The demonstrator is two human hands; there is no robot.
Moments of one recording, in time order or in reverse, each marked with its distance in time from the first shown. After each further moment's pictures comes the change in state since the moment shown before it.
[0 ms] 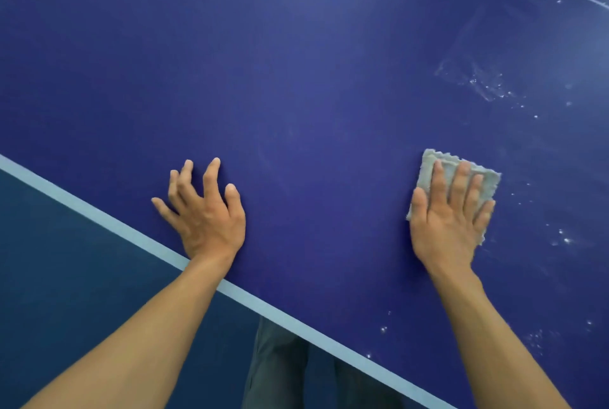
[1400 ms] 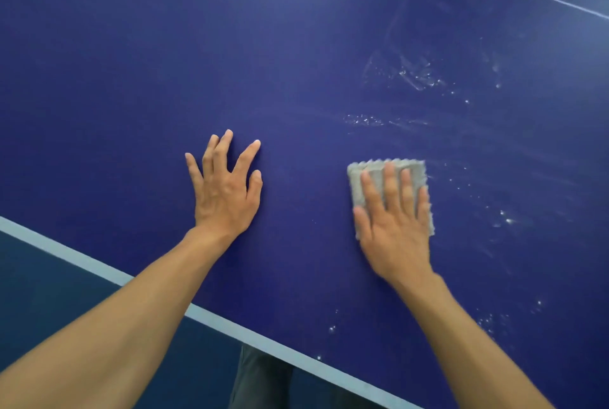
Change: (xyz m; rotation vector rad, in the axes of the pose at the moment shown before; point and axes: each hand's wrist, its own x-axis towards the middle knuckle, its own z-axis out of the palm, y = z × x) left_hand 0.004 0.107 0.022 0.011 -0.095 0.508; right_hand -0.010 0.041 -0.002 -0.069 0.015 -0.334
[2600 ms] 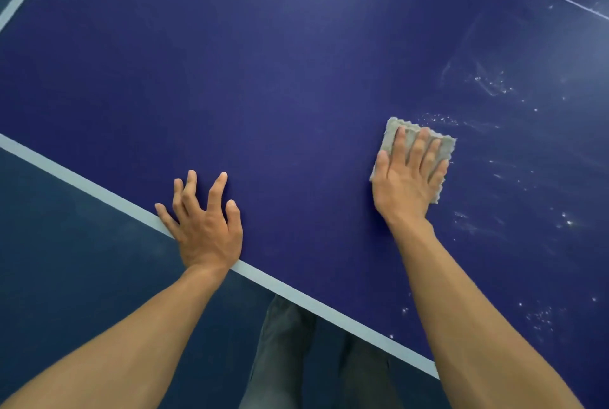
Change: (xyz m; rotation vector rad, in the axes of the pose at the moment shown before) left_hand -0.102 -0.144 -0.028 0.013 0.064 -0.380; right_hand 0.061 -0.135 -0.004 0.109 0.008 0.347
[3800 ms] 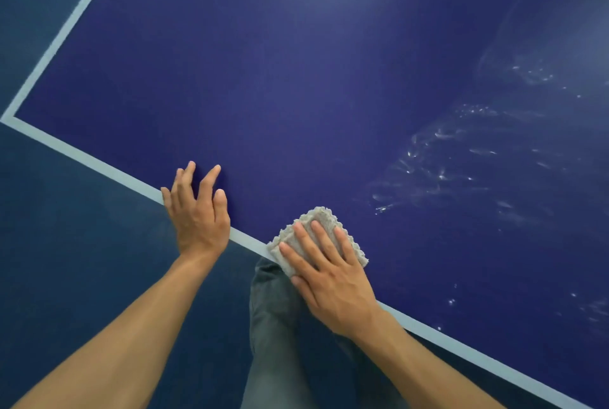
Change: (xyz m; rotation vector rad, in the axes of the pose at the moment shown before) left_hand 0.042 -0.082 -0.028 -0.198 -0.002 0.020; right_hand -0.188 -0.060 0.080 -0.108 -0.050 -0.888
